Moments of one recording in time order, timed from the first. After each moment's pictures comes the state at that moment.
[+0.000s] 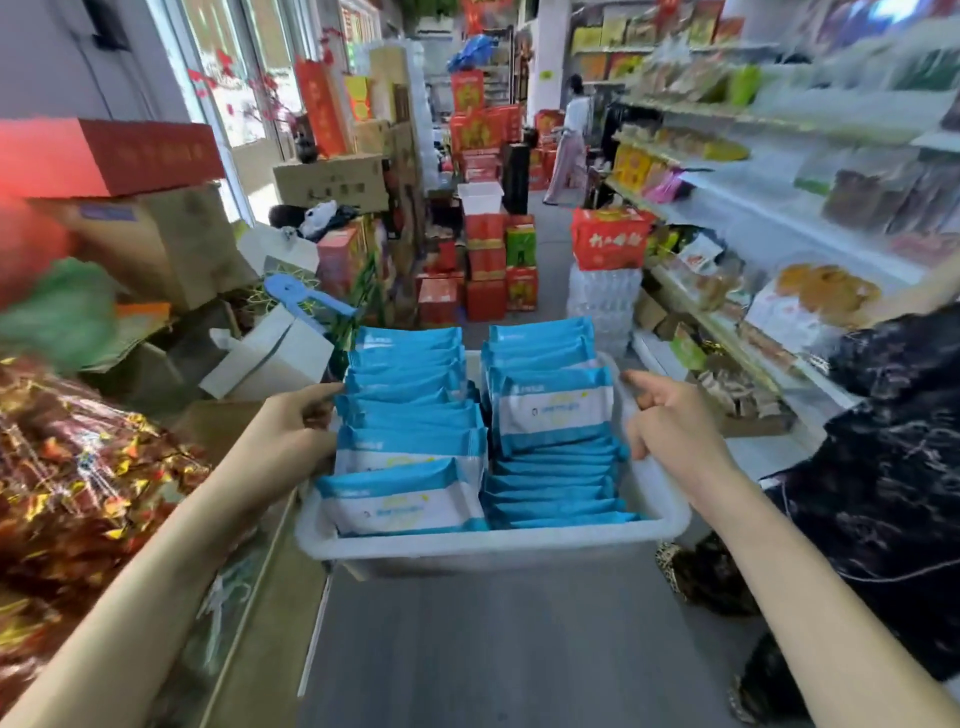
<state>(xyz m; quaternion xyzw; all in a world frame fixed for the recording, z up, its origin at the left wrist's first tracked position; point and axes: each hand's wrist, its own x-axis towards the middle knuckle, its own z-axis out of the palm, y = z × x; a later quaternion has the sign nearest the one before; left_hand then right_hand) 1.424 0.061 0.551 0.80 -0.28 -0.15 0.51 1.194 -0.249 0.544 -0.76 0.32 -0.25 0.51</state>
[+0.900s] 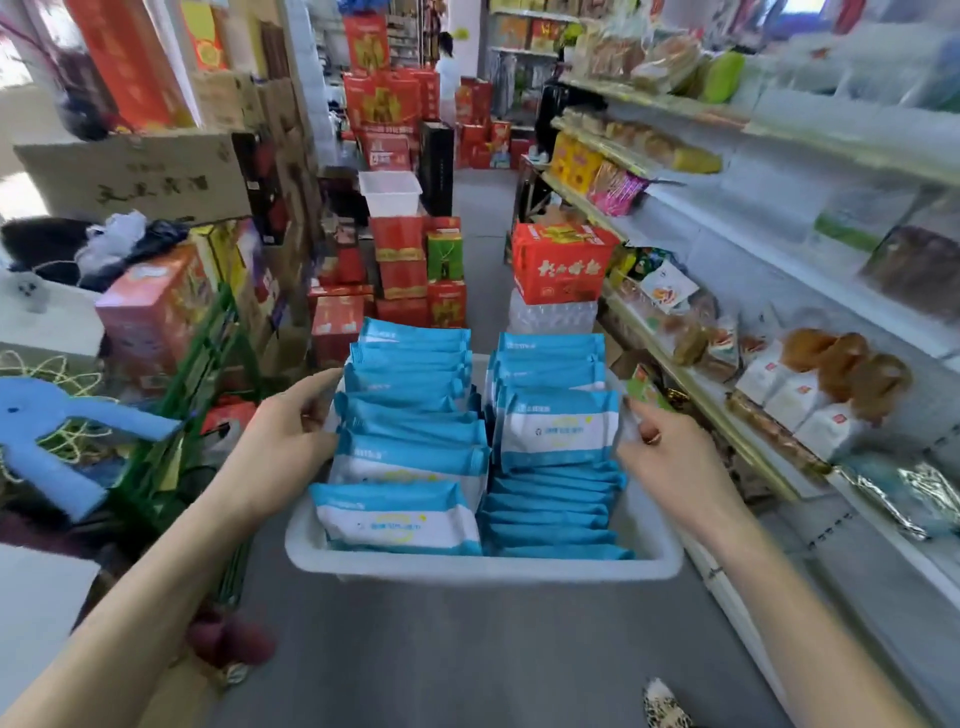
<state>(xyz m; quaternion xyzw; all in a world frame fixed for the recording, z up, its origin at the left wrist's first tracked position) 1.919 -0.435 0.536 0.74 -0.39 -0.16 0.53 1.644 -0.697 0.517 -0.82 0.41 -0.23 0.32</state>
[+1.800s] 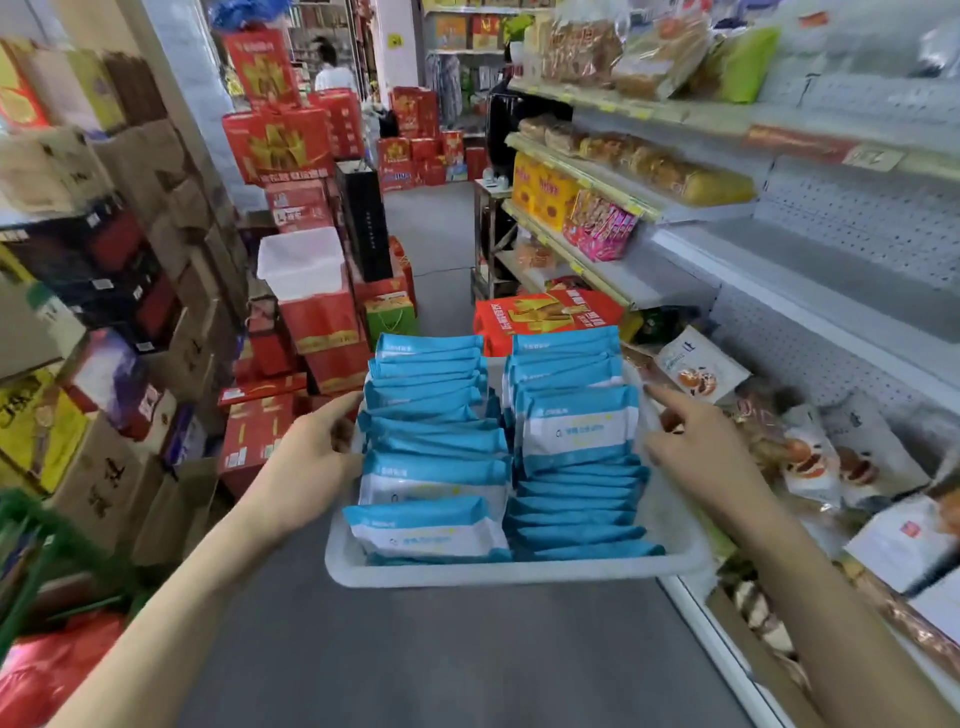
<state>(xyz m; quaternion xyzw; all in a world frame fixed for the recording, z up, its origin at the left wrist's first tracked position) 2.314 -1.074 0.526 0.72 -0.48 -0.20 0.46 1.996 -1.312 0.517 -0.79 0.45 -0.27 0.33</state>
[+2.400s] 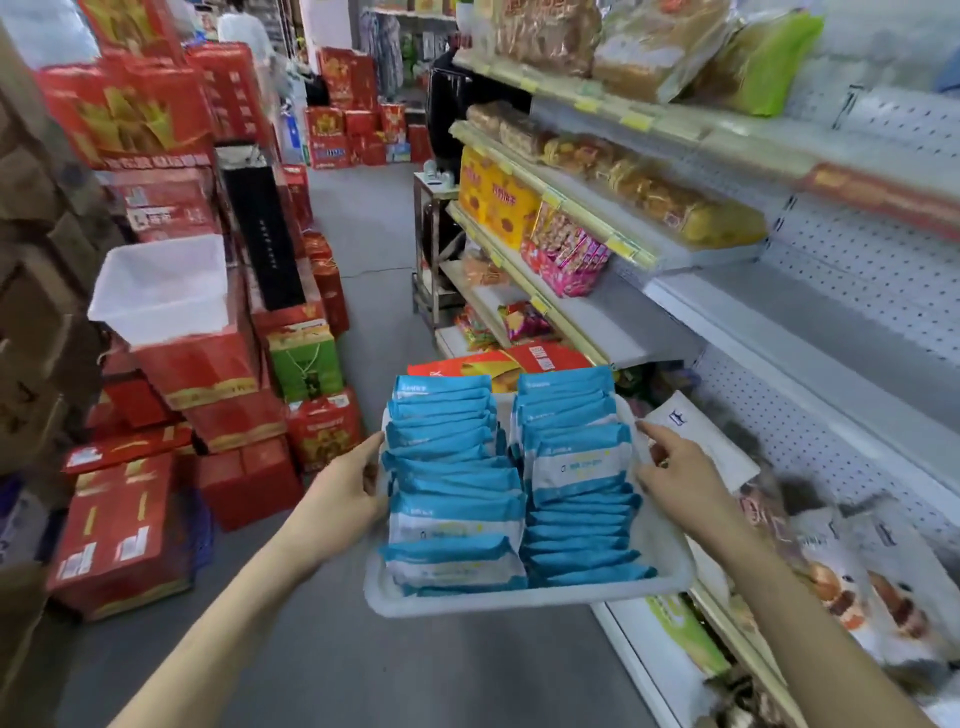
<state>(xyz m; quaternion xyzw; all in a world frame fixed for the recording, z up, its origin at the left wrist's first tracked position) 2.473 -1.469 0.439 0.70 -0.50 -0.29 0.41 2.138 -1.690 0.440 -0.76 0.54 -0.20 0.30</state>
